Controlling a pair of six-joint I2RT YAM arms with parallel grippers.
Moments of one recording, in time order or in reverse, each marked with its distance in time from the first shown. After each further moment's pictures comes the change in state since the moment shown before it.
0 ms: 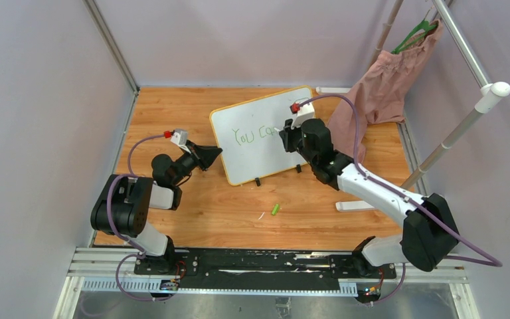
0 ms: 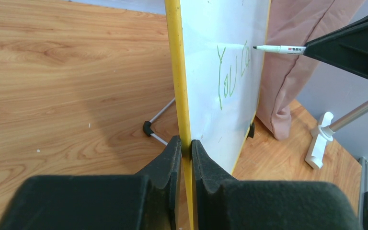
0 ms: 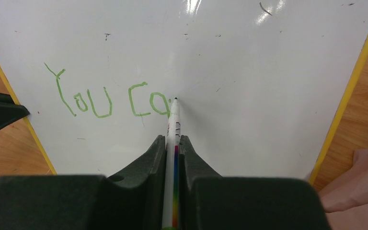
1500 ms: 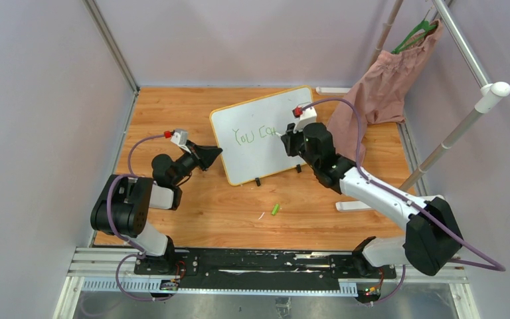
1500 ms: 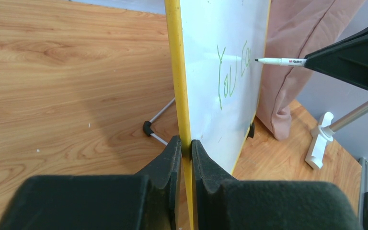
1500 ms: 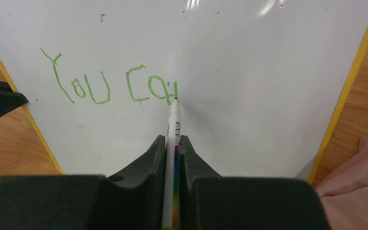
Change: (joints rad) left arm -0.004 -0.002 0.000 -0.003 -0.003 0.000; right arm -0.002 -0.029 -0.053 -0.002 -0.008 0.026
